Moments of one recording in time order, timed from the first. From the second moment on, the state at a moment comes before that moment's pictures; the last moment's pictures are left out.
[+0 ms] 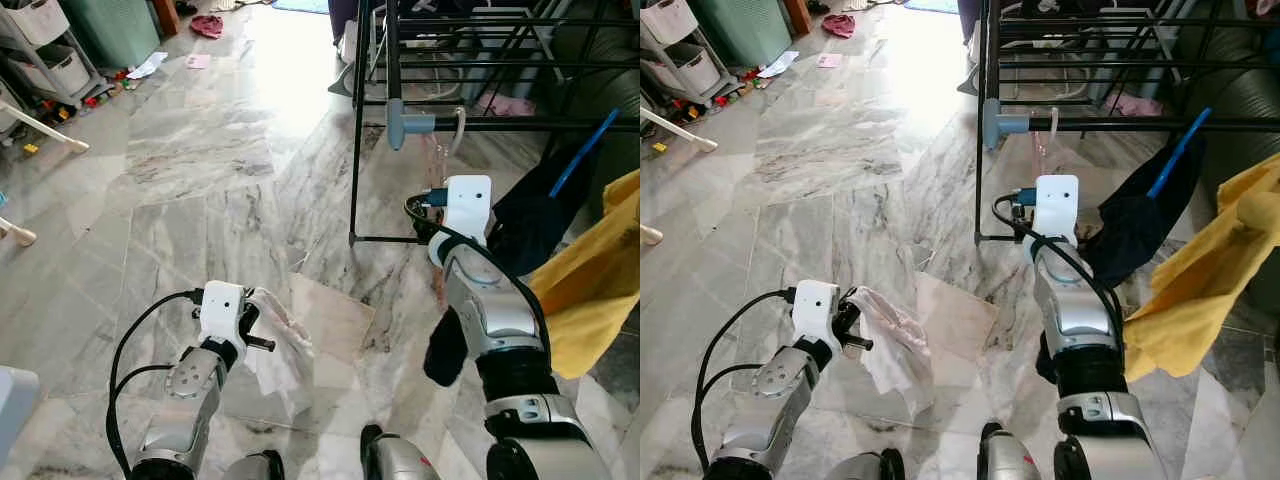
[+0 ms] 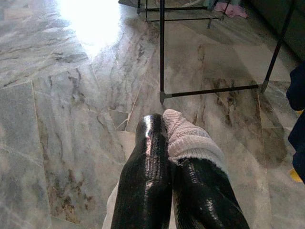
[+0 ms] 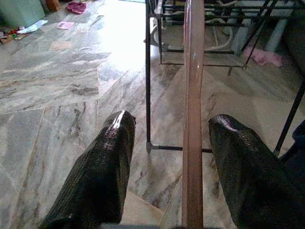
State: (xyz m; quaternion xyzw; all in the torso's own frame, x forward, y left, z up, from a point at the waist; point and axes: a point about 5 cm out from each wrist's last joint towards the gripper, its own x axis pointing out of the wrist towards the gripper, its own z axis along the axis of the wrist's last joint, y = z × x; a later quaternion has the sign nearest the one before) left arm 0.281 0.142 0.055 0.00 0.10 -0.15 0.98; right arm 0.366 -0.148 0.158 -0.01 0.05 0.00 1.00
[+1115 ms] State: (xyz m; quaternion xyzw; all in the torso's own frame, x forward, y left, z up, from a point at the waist) left arm 0.279 0.138 0.051 0.00 0.11 -0.15 0.98; right arm 0.366 -0.161 0.150 -0.03 0.08 -0.04 0.99
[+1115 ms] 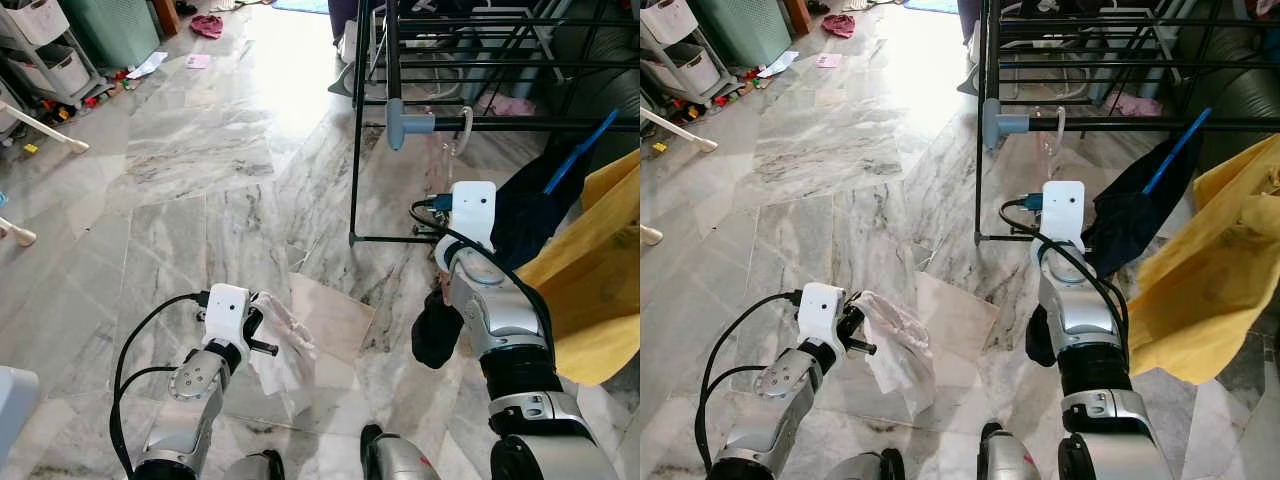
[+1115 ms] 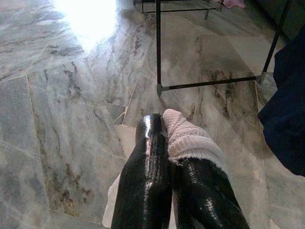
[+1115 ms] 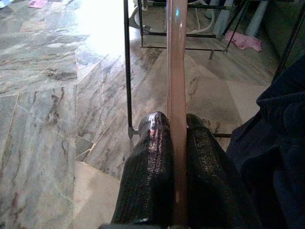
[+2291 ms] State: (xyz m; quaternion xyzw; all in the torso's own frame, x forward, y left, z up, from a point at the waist) left arm 0.293 0.123 0.071 -0.03 0.06 -0.14 0.99; right arm 0.279 -0.201 0.127 -0.08 -0.02 -0.05 0.99
